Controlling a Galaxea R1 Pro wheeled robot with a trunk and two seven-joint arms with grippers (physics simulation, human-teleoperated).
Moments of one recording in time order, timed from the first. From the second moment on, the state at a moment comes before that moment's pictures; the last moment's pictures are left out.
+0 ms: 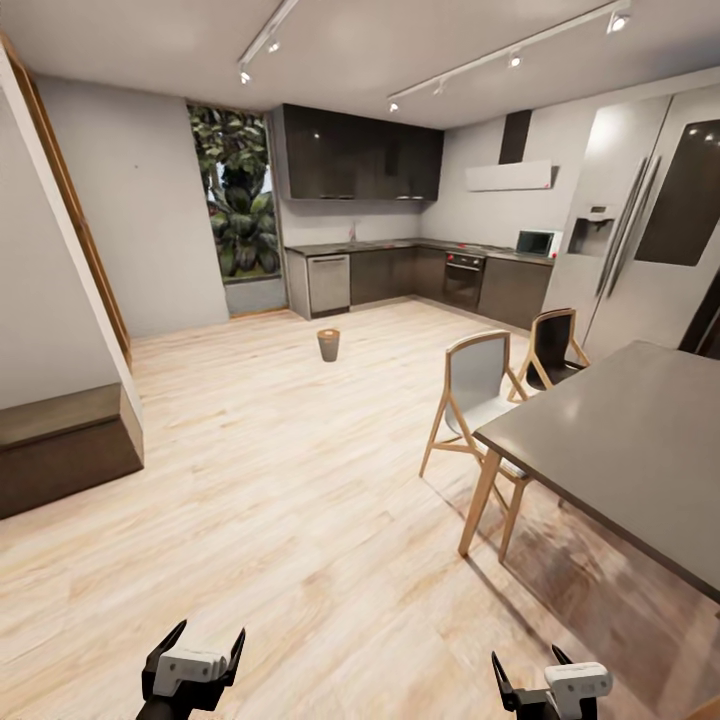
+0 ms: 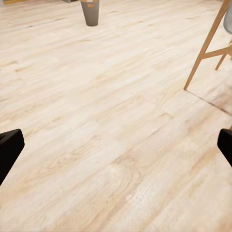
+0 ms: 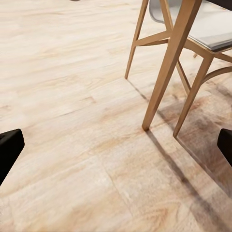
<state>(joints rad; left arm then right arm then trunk) 0.21 0.05 0.00 -1.46 0.00 -0.11 -0.09 0.21 -0.07 -0.02 -1.34 0.02 -0.16 0.05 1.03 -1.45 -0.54</state>
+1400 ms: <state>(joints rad) 0.21 0.05 0.00 -1.46 0.00 -0.11 -0.09 0.21 -0.07 -0.02 -1.34 0.02 -0.16 0.05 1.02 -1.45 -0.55</state>
